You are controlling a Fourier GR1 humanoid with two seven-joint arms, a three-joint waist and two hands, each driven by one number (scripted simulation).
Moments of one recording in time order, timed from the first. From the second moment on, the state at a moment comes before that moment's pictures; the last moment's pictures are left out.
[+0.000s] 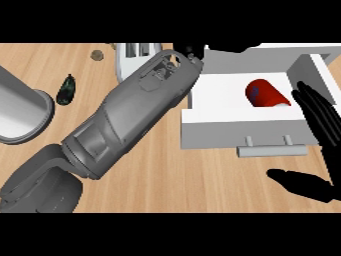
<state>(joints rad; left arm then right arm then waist) -1.45 0.00 -0.61 -0.44 0.71 0.84 -0.11 -0.03 -0.26 0.04 -2.04 0.77 0.11 0.00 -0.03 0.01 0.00</state>
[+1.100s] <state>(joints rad) -1.30 0.26 -0.64 -0.82 0.59 0.83 0.16 -0.35 -0.17 0.03 -1.29 1.12 -0.33 -0.10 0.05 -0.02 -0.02</state>
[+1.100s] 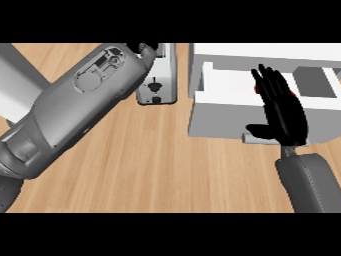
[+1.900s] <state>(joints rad) -1.14 0.44 -0.63 -1.08 0.56 0.79 0.27 -0.68 -0.18 -0.11 -0.80 1.22 -0.59 -0.11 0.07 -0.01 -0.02</state>
